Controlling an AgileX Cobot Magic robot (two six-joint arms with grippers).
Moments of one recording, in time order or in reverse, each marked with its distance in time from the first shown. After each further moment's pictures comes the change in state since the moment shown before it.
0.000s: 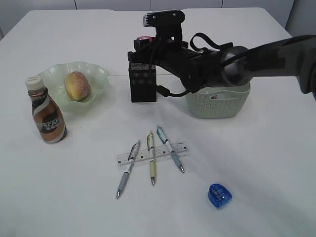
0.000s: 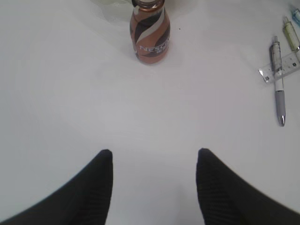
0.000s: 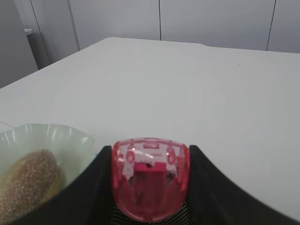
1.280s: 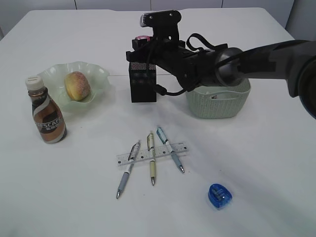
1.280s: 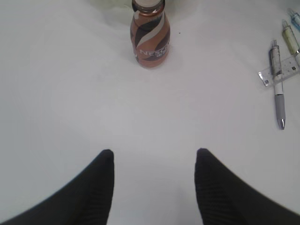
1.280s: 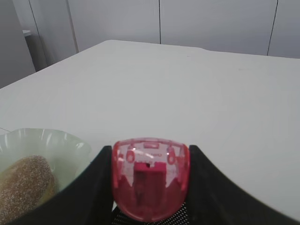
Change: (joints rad) left arm 0.000 0.000 0.000 0.000 -0.011 0.000; right arm 0.000 0.050 -0.085 0.006 0.028 -0.018
